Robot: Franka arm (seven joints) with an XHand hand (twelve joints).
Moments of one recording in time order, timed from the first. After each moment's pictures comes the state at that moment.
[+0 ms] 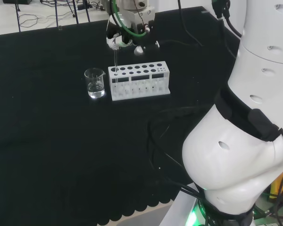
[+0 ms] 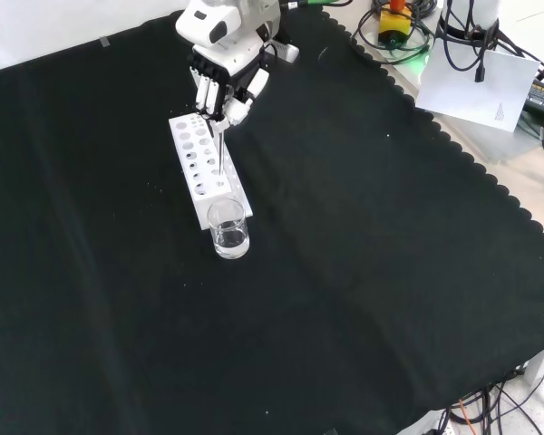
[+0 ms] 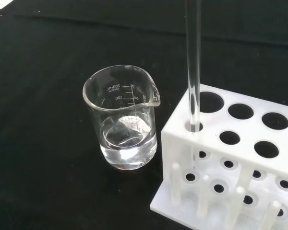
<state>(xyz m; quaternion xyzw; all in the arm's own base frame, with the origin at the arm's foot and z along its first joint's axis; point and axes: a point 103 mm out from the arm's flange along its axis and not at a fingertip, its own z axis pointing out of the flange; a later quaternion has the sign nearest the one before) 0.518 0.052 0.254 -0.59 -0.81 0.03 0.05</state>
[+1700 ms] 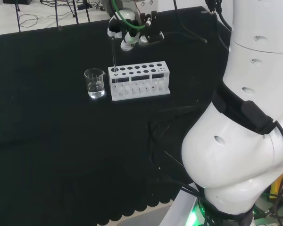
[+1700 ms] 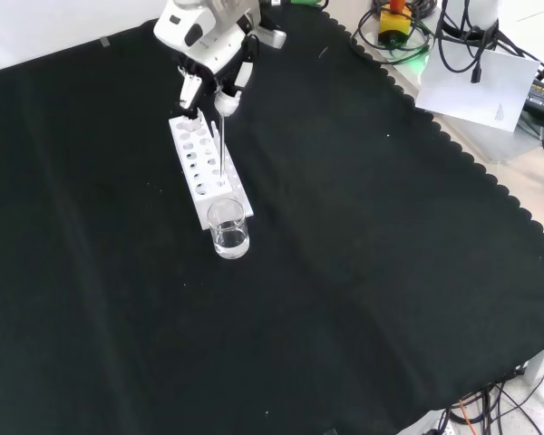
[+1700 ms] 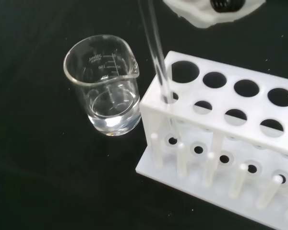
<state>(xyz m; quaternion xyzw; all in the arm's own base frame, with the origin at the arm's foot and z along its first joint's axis) 0.527 0.030 0.265 -0.59 -0.79 0.09 0.12</state>
